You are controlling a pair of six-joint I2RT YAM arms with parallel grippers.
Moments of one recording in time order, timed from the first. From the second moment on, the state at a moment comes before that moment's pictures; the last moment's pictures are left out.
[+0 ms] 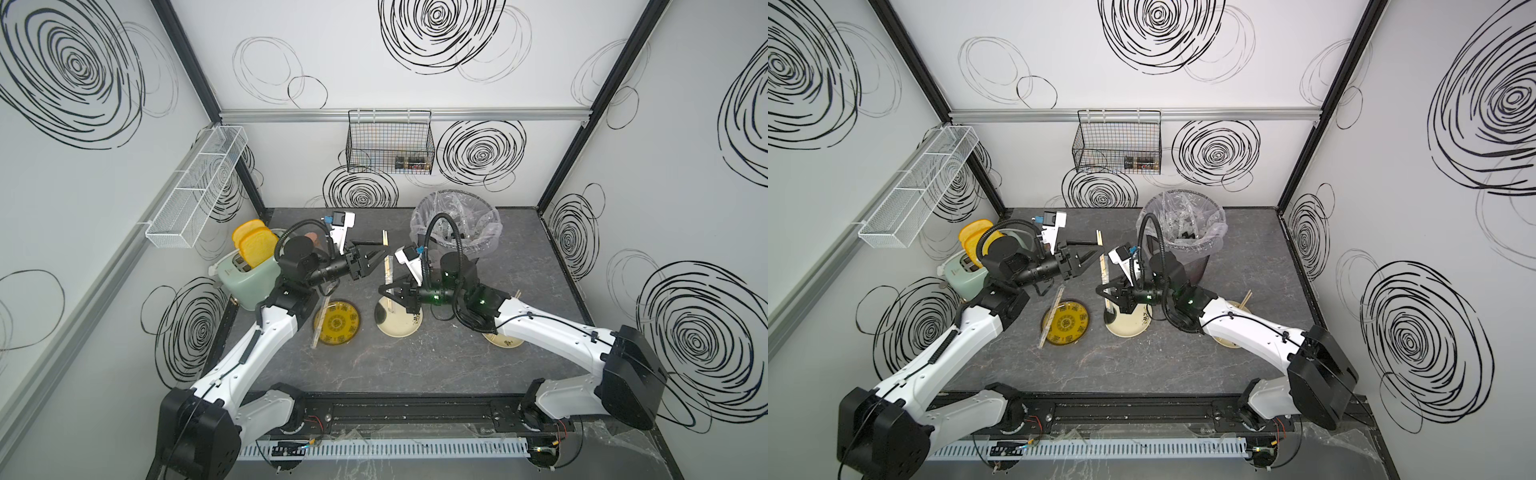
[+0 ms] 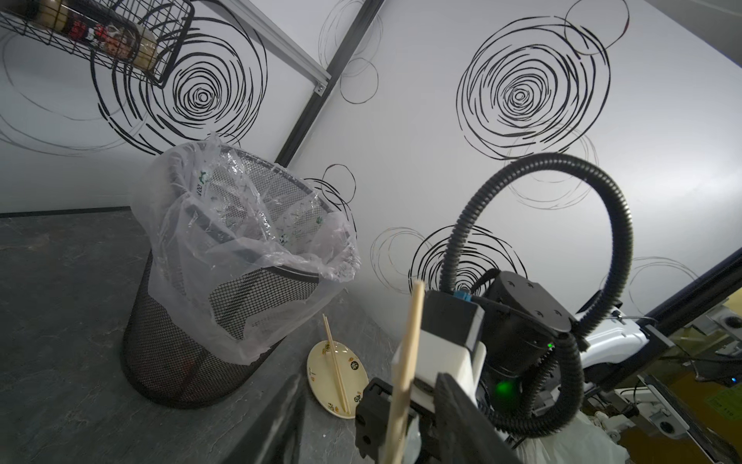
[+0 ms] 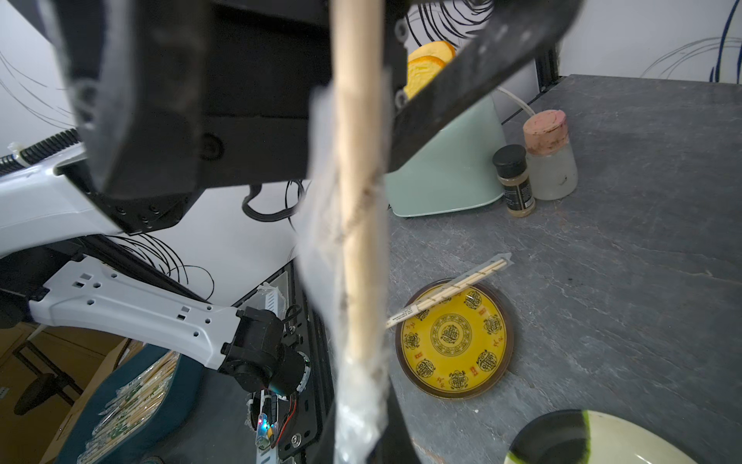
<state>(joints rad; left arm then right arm) -0.29 1.14 0.86 0.33 0.86 -0.68 0.87 1.37 0.93 0.22 -0.54 0.42</state>
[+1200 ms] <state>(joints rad) -0.08 1.26 0.67 0.85 0.93 -0.95 0.86 1.51 0.92 0.22 -0.57 0.43</state>
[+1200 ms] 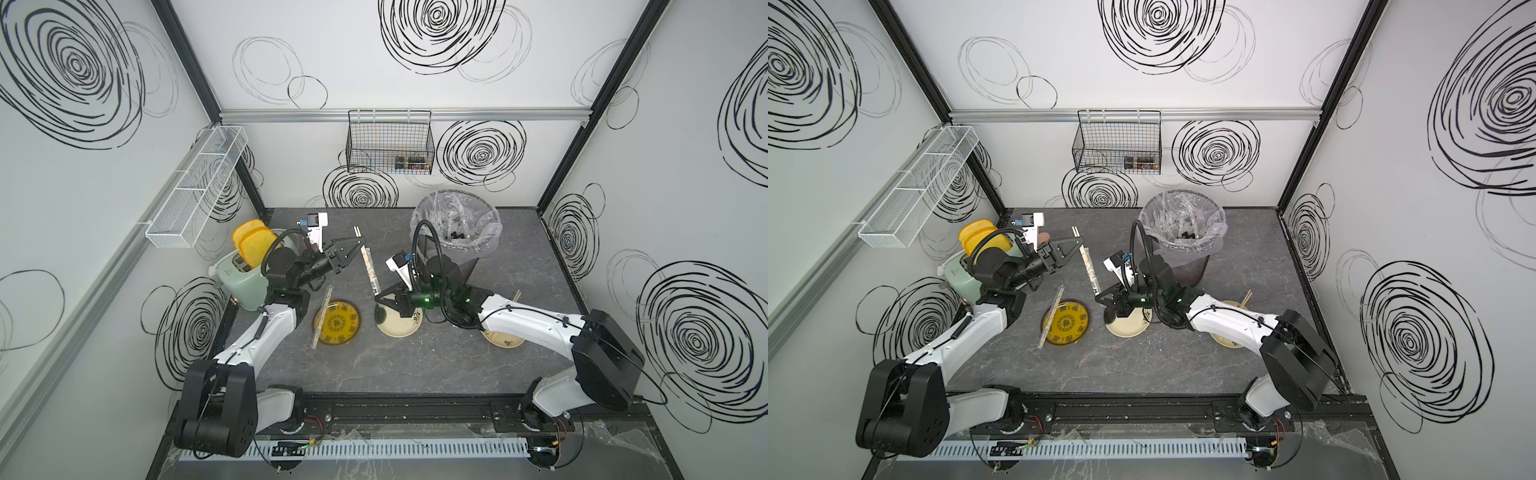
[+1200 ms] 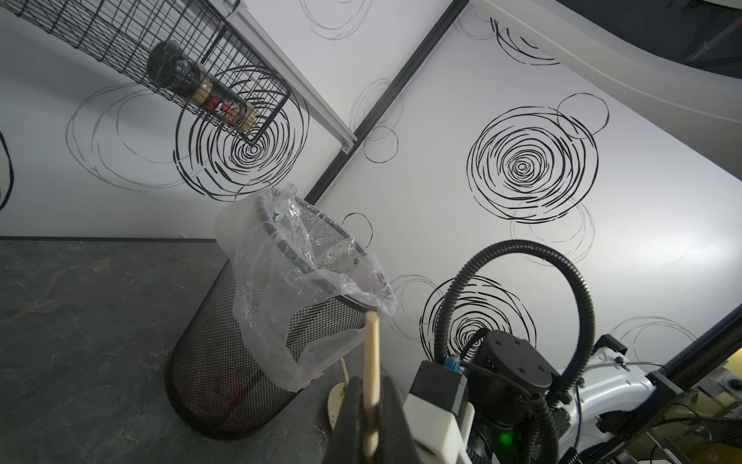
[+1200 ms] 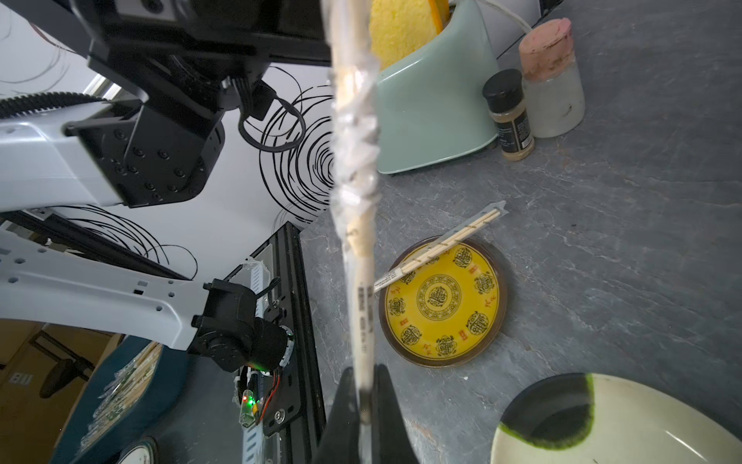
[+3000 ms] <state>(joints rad) -0.03 1.26 0.65 0.93 0.96 -0.99 0.91 1.45 0.87 0.14 -0.48 0.39</state>
